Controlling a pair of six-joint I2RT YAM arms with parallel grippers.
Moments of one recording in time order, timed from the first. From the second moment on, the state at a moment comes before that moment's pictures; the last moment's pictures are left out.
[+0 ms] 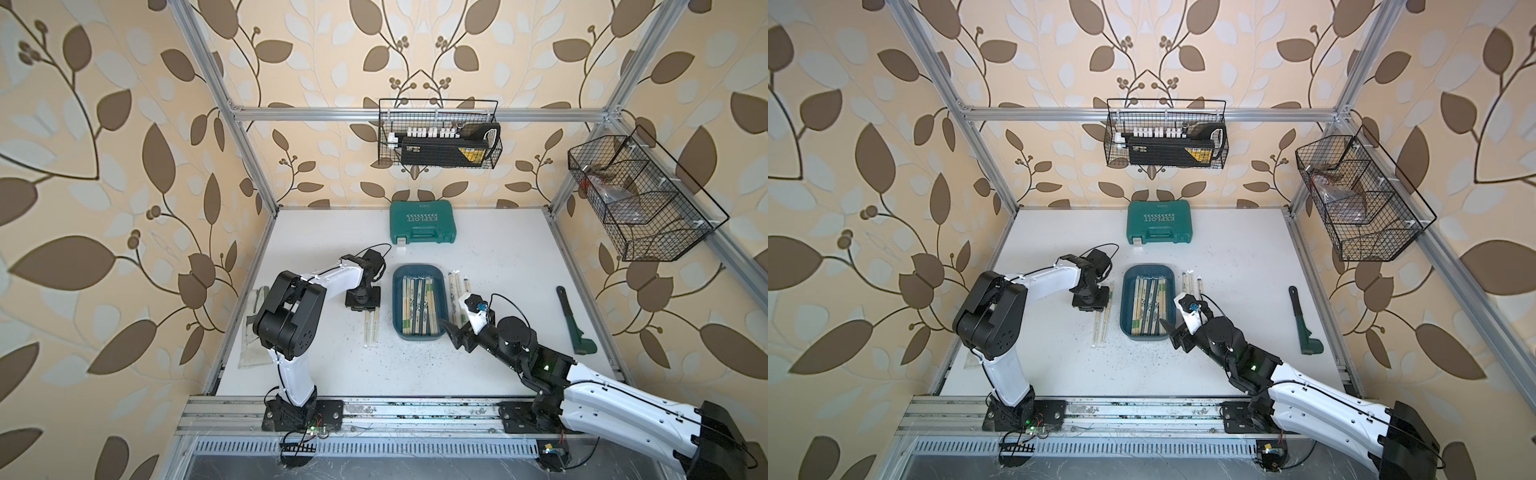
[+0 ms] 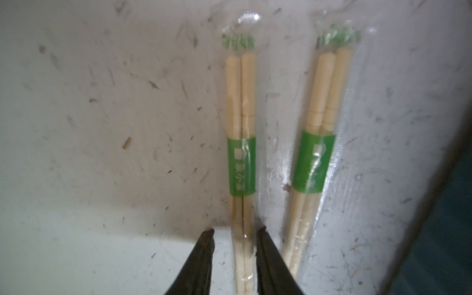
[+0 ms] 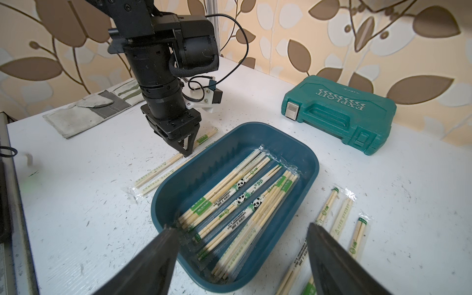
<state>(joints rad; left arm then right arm) -0.49 1.82 1.14 -0.80 -0.01 -0.45 0.89 0.76 0.33 0.12 0.23 0.05</state>
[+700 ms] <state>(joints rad) -0.58 1.59 1.16 -0.90 -0.09 -0.47 0.89 0.74 0.33 0.10 0.30 0.08</state>
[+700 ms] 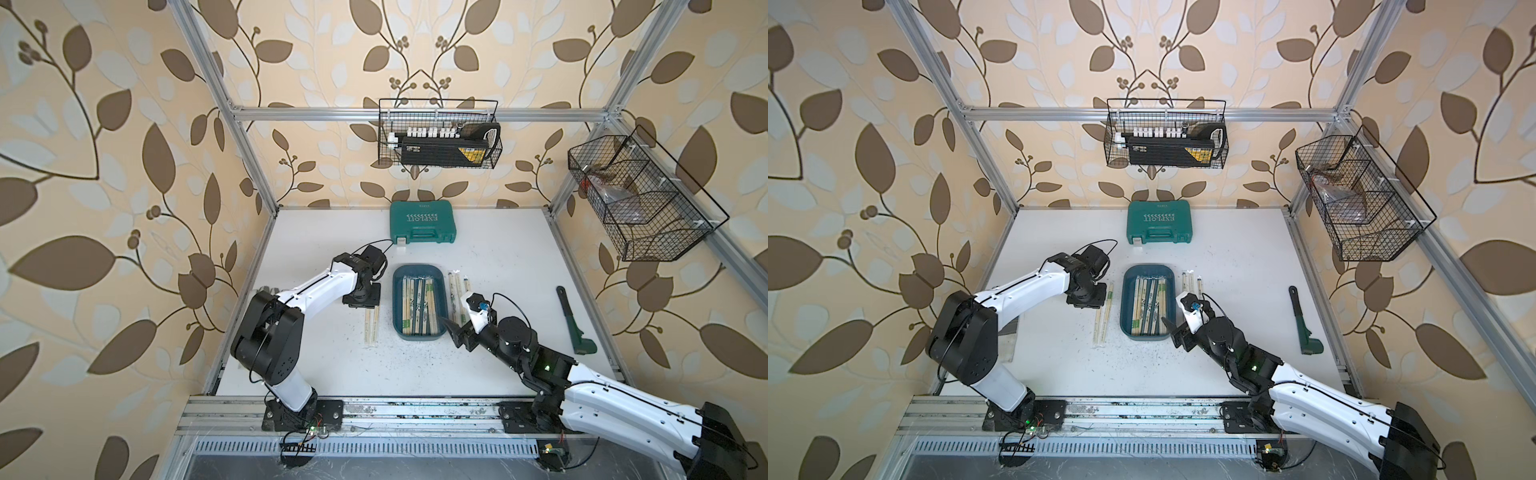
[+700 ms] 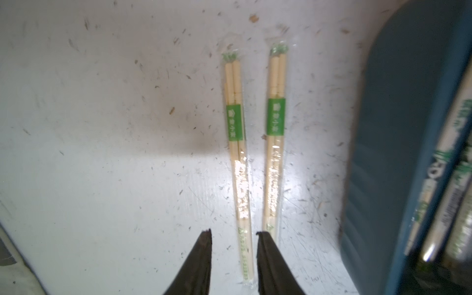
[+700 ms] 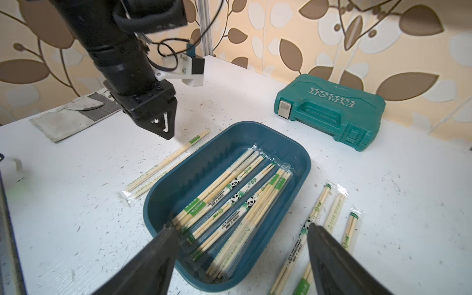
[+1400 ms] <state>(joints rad) -0.82 2.07 1.63 -0.90 -0.05 -0.63 0.79 0.65 0.34 -0.09 0.56 0.26</state>
